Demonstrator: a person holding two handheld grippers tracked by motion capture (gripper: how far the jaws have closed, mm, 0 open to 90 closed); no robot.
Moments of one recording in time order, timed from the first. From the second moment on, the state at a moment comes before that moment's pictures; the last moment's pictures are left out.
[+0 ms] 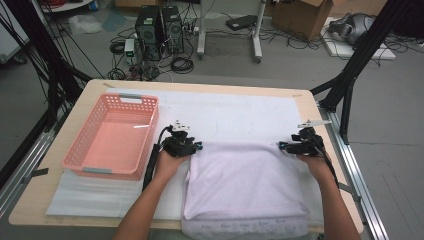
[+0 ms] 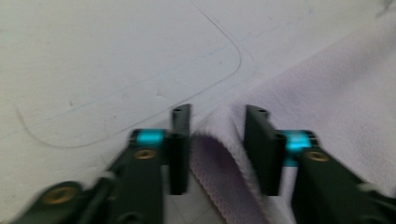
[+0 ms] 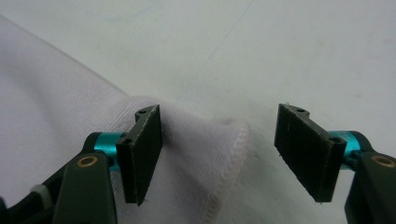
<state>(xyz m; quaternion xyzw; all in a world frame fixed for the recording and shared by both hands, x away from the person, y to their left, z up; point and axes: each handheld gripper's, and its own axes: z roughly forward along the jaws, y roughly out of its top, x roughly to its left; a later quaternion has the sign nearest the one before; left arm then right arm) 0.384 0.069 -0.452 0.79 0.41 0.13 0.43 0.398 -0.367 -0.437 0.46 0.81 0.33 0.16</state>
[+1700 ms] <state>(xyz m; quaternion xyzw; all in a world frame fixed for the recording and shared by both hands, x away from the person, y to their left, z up) 0.380 0.083 -0.418 0.72 0.44 0.16 0.51 0.374 -0.364 -0.399 0.51 0.74 0.38 0.23</state>
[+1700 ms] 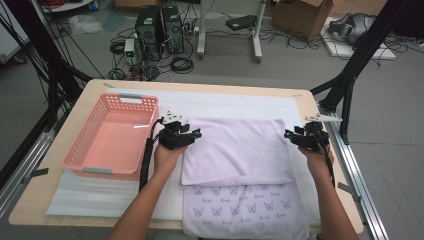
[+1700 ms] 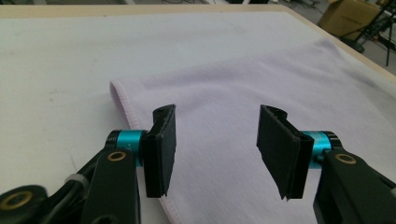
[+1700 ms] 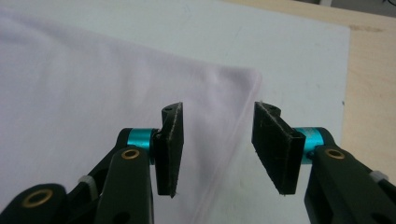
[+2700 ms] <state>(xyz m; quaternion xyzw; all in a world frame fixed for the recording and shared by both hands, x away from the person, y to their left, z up) 0.251 0.104 -0.450 0.72 0.43 0.16 0.52 0.211 -0.387 -0.452 0.50 0.75 0.40 0.16</state>
